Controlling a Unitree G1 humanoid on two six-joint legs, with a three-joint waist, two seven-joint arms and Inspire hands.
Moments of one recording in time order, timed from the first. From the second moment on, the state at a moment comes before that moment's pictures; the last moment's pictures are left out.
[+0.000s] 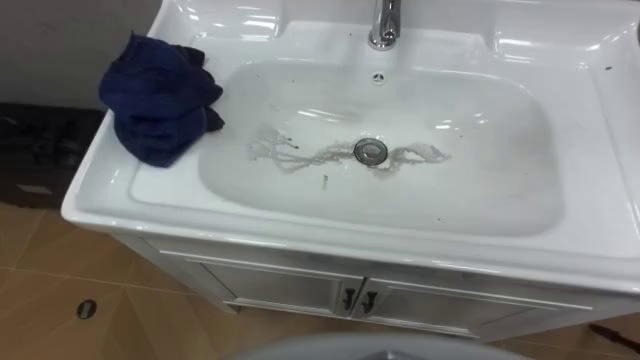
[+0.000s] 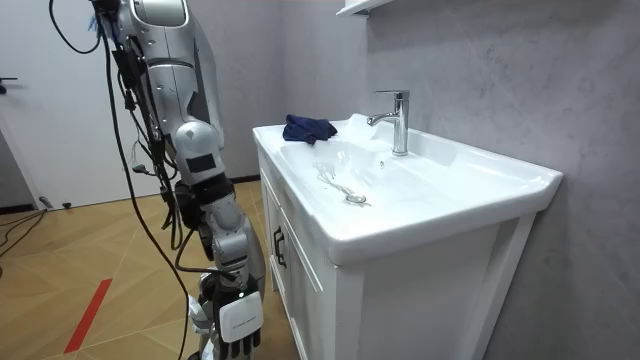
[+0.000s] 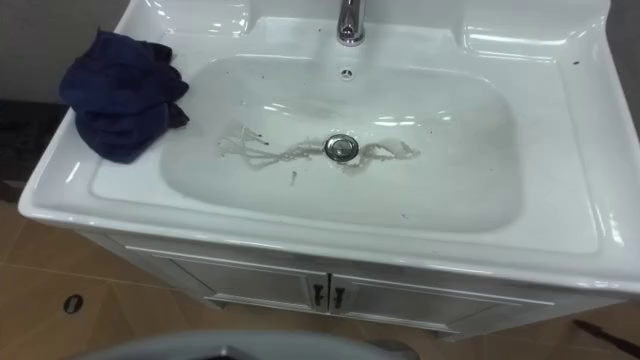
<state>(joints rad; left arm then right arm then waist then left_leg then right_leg) 0.19 0.22 0.06 1.12 0.20 0.22 -0.12 0.08 -0.27 0.02 1.31 -0.13 0.24 0.24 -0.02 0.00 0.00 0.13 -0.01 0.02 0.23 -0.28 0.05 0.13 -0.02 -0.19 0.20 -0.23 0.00</state>
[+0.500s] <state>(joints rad) 0.19 0.22 0.06 1.12 0.20 0.22 -0.12 0.08 -0.27 0.02 1.32 -0.13 0.23 0.24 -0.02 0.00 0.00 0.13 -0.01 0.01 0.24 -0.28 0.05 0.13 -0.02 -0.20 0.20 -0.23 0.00</state>
